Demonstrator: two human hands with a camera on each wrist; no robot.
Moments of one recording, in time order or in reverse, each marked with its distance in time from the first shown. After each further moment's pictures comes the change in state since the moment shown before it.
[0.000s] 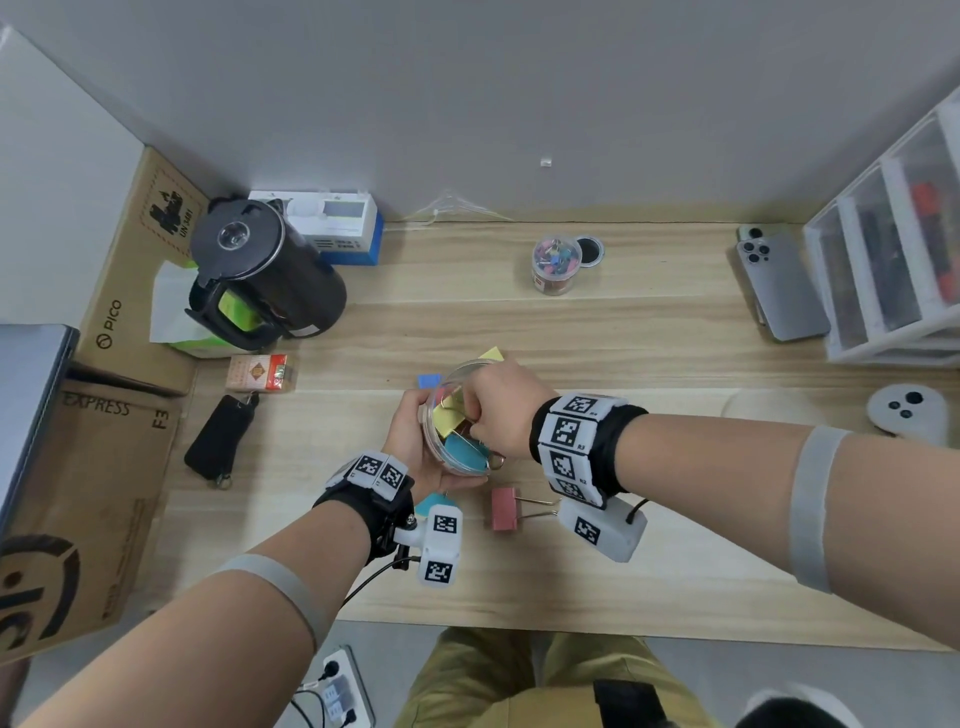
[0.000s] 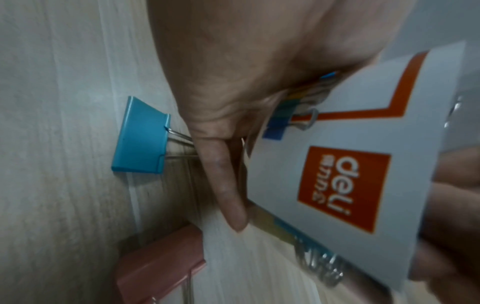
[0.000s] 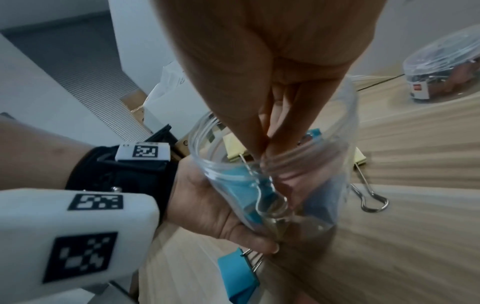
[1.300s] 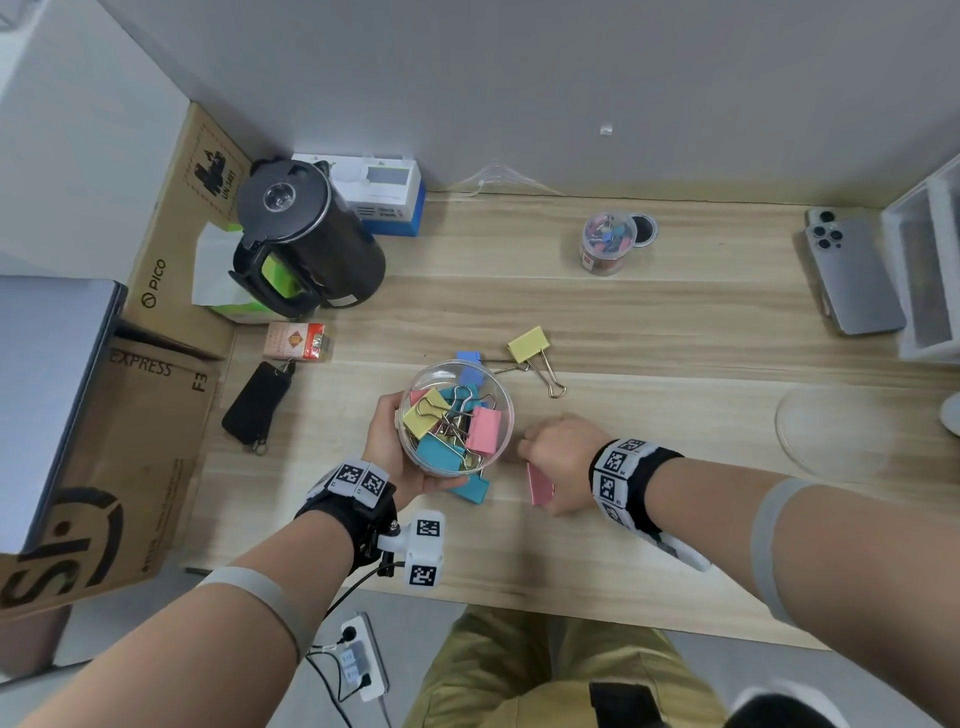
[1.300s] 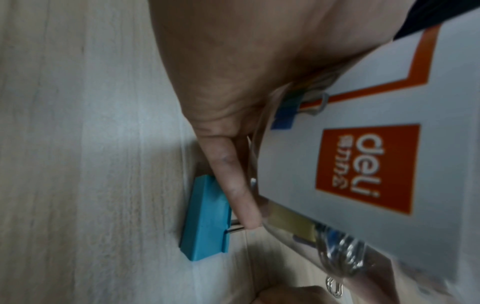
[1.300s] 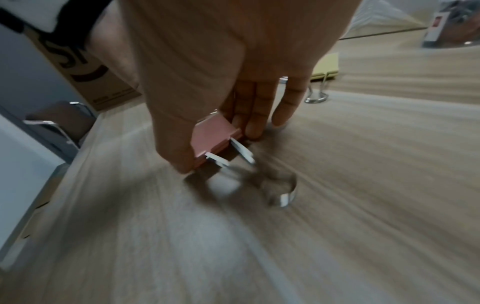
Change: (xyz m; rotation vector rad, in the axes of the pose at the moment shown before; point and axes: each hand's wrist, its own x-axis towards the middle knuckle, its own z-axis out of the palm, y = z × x) left_hand -0.010 -0.013 -0.070 -0.089 0.093 0.029; right_hand -0.005 0.049 0.086 -0.454 -0.270 -0.282
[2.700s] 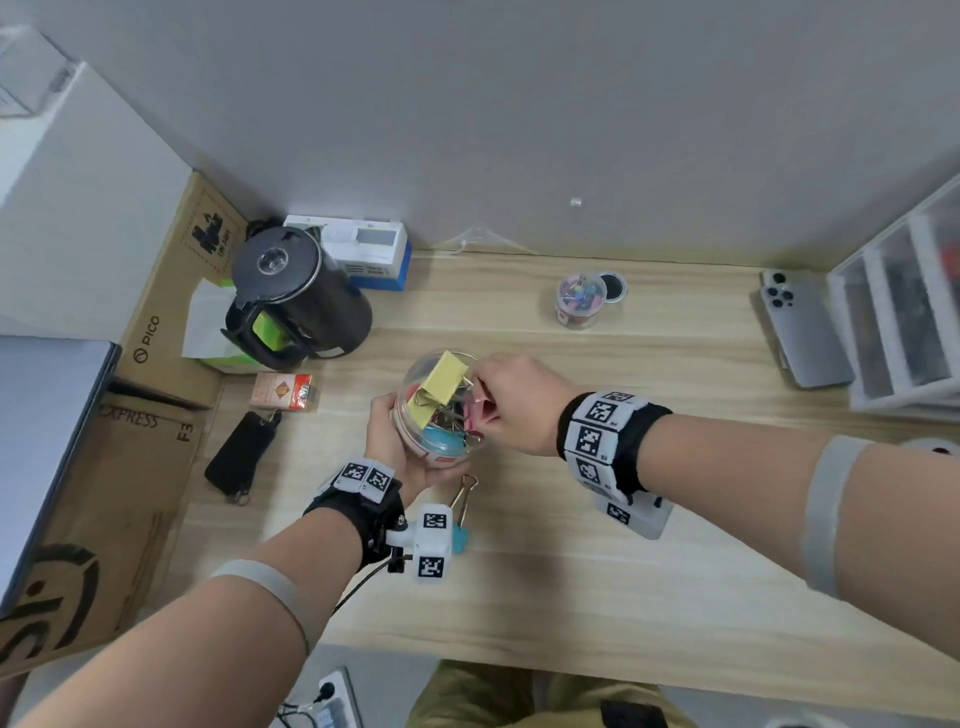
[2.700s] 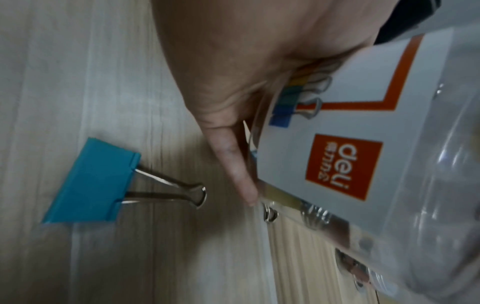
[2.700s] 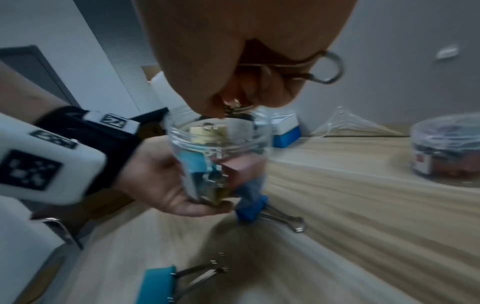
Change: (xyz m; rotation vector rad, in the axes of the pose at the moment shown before) left_hand -0.002 0.046 0.053 -0.120 0.033 0.096; right_hand -0.009 0.010 -0.132 0.346 0.461 0.068
